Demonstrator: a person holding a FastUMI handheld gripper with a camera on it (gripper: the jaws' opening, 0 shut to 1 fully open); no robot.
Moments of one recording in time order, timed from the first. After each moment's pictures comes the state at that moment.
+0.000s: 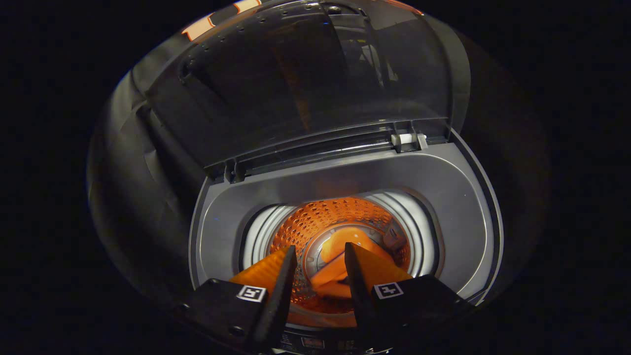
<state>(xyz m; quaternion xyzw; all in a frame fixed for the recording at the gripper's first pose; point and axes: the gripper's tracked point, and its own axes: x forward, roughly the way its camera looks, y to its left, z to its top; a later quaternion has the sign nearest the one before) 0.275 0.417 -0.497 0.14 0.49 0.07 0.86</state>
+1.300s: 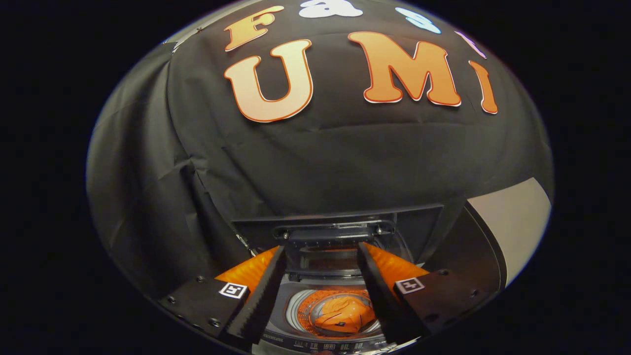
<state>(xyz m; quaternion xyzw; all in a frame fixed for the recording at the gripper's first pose) 0.372 0.409 -0.222 0.09 0.29 0.08 0.95</state>
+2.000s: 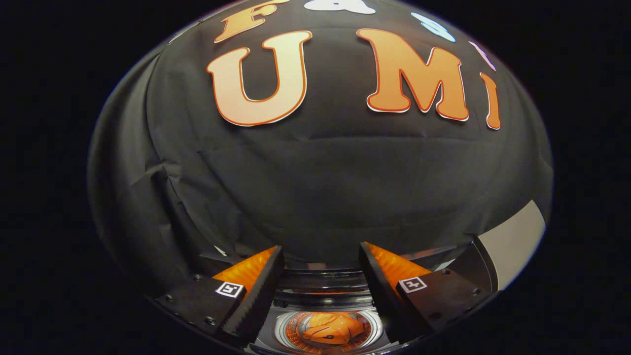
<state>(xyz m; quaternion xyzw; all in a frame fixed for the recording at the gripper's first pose) 0.469 0.412 -0.232 0.05 0.30 0.03 0.95</state>
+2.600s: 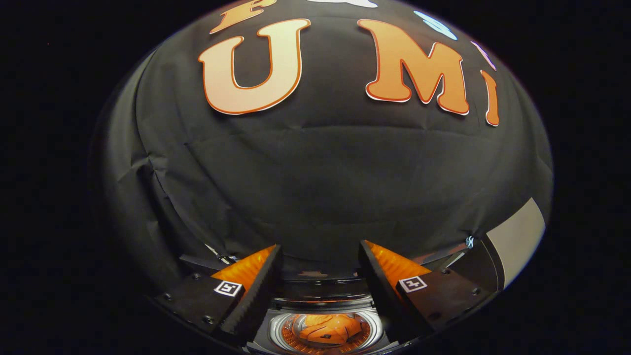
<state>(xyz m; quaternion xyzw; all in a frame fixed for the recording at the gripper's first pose) 0.481 0.412 -0.256 0.05 0.31 0.01 0.95</state>
